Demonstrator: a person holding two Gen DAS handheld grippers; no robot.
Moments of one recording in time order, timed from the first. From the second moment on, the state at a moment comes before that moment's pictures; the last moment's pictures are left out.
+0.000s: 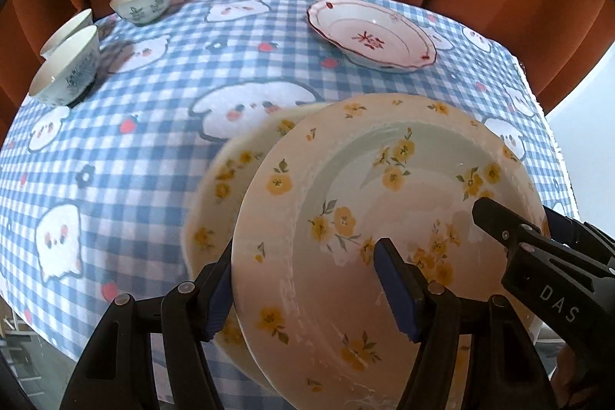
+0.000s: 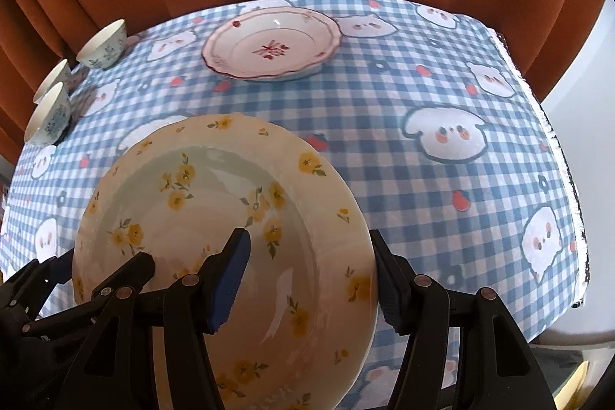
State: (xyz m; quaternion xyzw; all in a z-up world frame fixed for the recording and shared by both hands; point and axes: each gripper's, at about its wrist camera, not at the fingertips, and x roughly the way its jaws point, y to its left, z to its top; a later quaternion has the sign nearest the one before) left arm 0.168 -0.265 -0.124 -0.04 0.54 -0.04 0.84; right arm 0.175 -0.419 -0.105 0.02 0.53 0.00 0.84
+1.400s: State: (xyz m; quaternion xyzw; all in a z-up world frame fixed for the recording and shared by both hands) left arm 0.178 -0.272 -0.147 -0.01 0.55 0.01 0.83; right arm 0.183 -0.419 -0.124 0.00 0.54 0.03 0.84
